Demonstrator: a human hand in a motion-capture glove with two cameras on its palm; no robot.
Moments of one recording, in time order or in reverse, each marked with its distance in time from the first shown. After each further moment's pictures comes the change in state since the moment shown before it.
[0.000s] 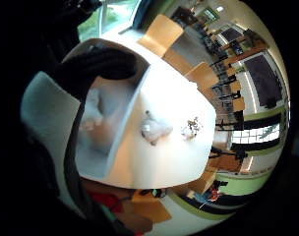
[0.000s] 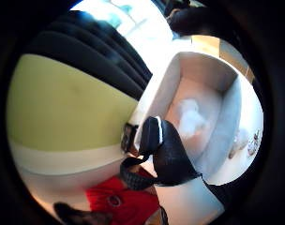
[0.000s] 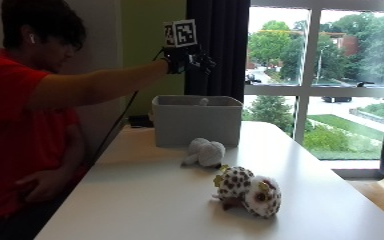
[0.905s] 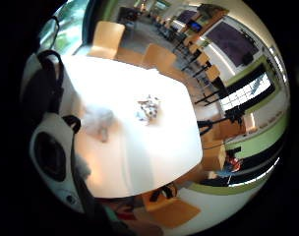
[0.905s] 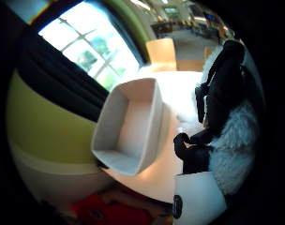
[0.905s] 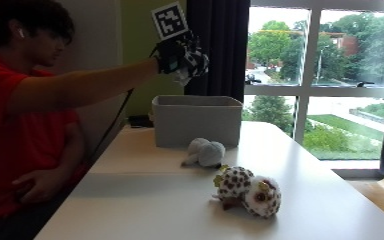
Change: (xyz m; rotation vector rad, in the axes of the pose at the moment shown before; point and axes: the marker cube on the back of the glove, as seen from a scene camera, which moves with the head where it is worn) arm 0.144 0.074 -0.041 0.219 0.152 0.280
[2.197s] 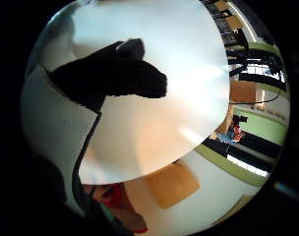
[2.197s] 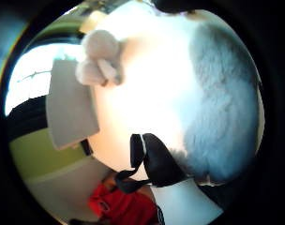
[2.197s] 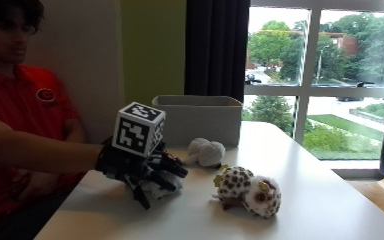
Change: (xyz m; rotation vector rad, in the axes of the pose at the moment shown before) arm 0.199 0.225 0.181 -0.621 -0.048 0.380
